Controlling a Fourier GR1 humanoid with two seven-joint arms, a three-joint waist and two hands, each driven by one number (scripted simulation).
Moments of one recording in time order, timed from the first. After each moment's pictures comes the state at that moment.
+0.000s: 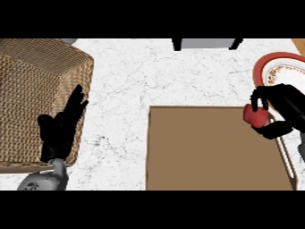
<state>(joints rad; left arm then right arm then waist) -0.09 0.08 -0.08 -1.61 -0.09 0.16 0.27 -0.33 -0.58 0.17 -1.32 0.63 0.03 -0.26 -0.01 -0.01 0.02</state>
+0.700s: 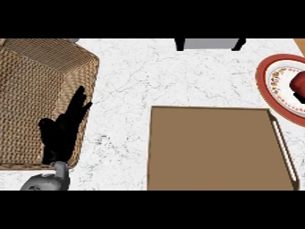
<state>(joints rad) -0.07 0.06 -0.09 -1.63 -0.11 0.14 0.26 -0.41 -0.66 -0.15 -1.16 0.49 -0.07 -0.24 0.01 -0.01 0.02</state>
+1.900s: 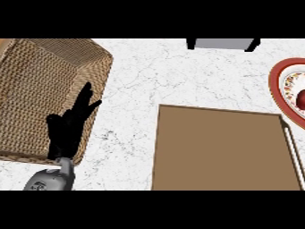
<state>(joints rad) -0.11 0.04 -0.11 -1.63 -0.12 0.13 0.28 -0.67 -0.75 -0.12 -0.41 0.66 0.06 -0.41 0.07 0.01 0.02</state>
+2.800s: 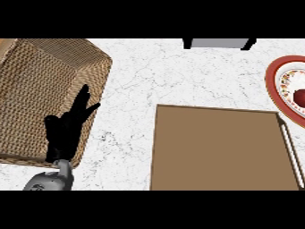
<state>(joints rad) -0.09 0.04 -0.10 -1.64 -0.13 0.13 0.29 -0.76 -0.82 -0.40 -0.18 0.36 0.40 -0.75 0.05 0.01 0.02</state>
